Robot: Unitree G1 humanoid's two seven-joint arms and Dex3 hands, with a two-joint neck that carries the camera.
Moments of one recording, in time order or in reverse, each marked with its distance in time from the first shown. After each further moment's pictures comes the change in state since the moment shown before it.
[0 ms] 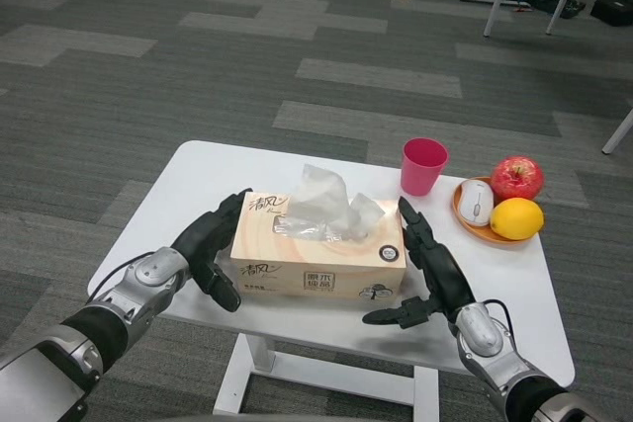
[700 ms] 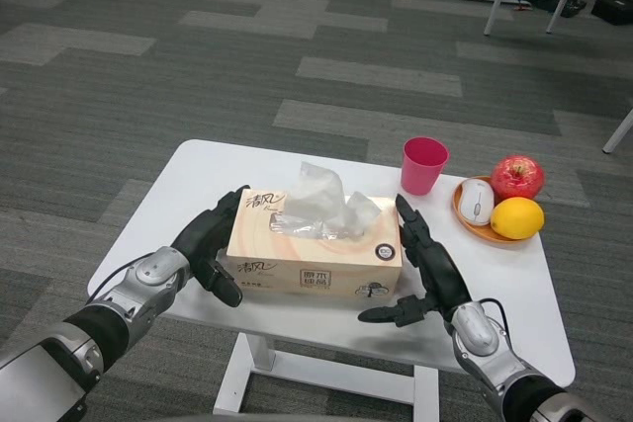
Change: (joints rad) left arm -0.009 0.003 -0.057 0.007 -0.109 -0.023 0.021; right arm 0.000 0.003 0.021 -0.034 0.009 0.006 -0.011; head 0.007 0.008
